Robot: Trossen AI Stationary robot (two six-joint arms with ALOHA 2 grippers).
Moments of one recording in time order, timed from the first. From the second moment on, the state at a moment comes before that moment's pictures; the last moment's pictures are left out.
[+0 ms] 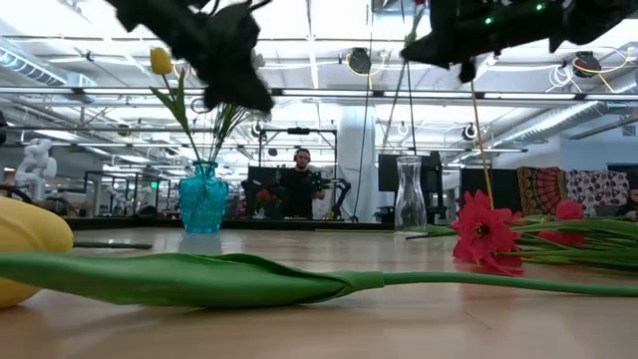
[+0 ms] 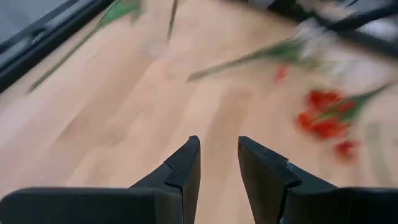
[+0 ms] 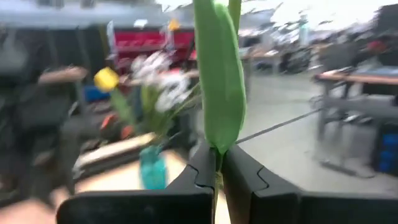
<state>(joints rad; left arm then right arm) 0.11 1.24 0.83 -0.22 -0.09 -0.28 -0.26 0.99 0.59 0.46 0.34 0.06</state>
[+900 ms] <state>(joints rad) -0.02 1.10 0.26 0.42 -0.17 -0.54 -0.52 1.13 0.77 0.17 0.33 0.05</state>
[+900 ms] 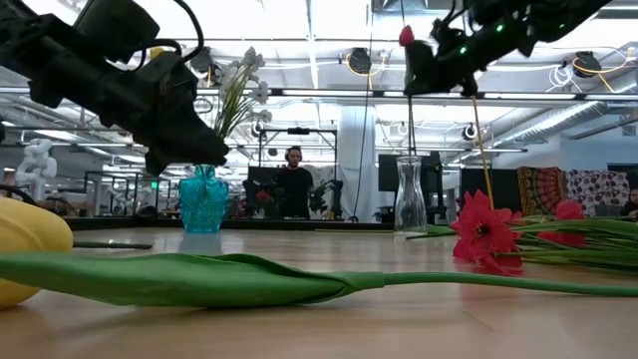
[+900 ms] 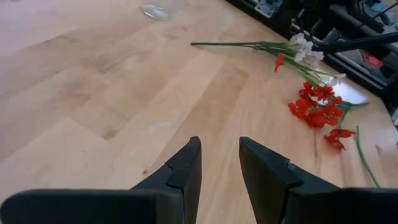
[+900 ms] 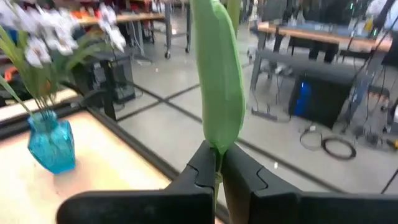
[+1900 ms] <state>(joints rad) -0.04 1.10 0.26 0.42 -0.17 -0.54 -0.53 1.13 0.72 0.05 0.31 0.06</state>
